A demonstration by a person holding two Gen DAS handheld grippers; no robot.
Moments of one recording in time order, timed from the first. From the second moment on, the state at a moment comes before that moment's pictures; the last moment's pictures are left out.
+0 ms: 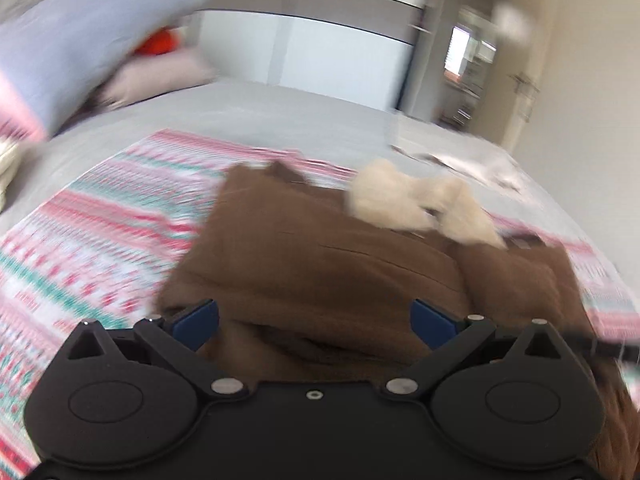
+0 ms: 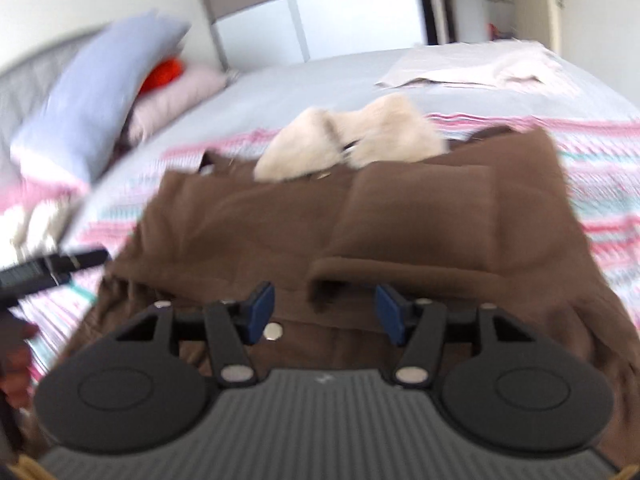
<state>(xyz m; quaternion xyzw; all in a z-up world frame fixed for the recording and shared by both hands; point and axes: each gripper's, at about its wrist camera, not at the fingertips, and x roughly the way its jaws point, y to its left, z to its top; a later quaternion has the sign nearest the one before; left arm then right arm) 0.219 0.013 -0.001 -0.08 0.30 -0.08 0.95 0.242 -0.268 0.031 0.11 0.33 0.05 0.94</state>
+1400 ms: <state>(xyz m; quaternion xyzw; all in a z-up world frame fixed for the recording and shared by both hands) 0.260 0.024 -0.013 -0.15 0.29 -0.08 0.94 0.236 -0.404 -0.016 0.35 0.27 0.03 0.90</state>
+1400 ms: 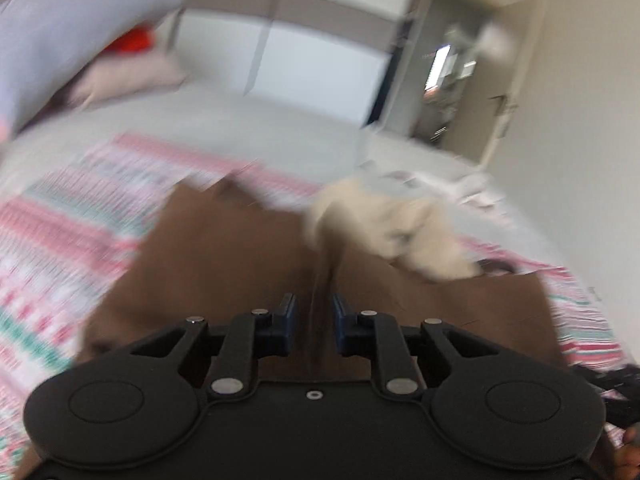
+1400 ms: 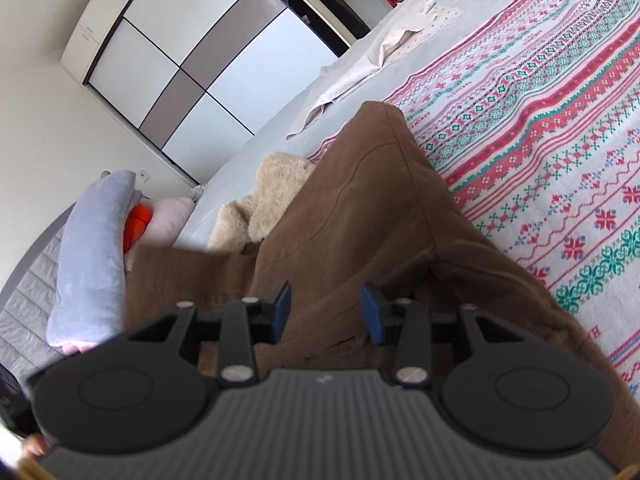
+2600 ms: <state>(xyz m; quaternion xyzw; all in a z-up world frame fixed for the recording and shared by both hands) 0.282 -0.008 -0.040 -0.07 0.19 -0.14 0.97 0.261 -0.385 -0.027 0.17 0.30 -0.07 0.94</state>
